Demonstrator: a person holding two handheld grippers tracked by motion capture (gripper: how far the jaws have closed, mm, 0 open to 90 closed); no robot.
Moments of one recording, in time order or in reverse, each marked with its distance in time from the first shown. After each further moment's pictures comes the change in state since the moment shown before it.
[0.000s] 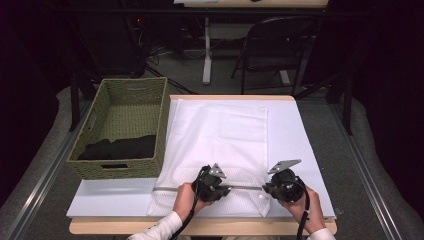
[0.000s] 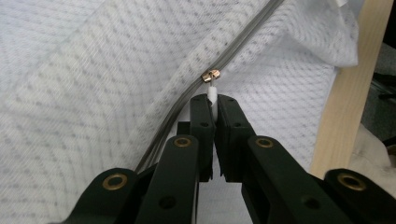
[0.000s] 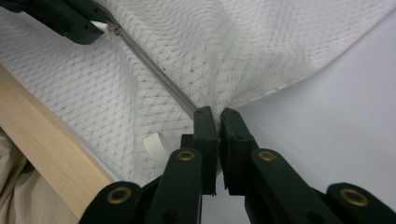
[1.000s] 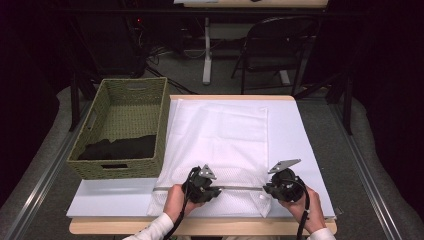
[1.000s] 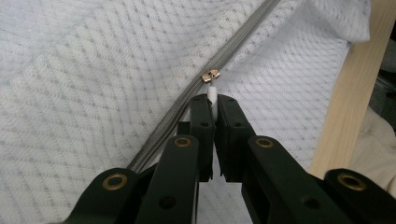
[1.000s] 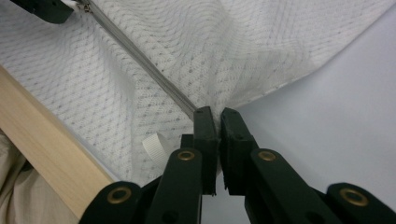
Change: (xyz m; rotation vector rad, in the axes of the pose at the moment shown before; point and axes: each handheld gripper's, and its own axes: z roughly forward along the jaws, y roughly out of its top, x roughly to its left) left arm 0.009 -0.018 -0.016 0.007 0.021 -0.018; right arm -0.002 -0.001 0.001 0.018 0.003 0.015
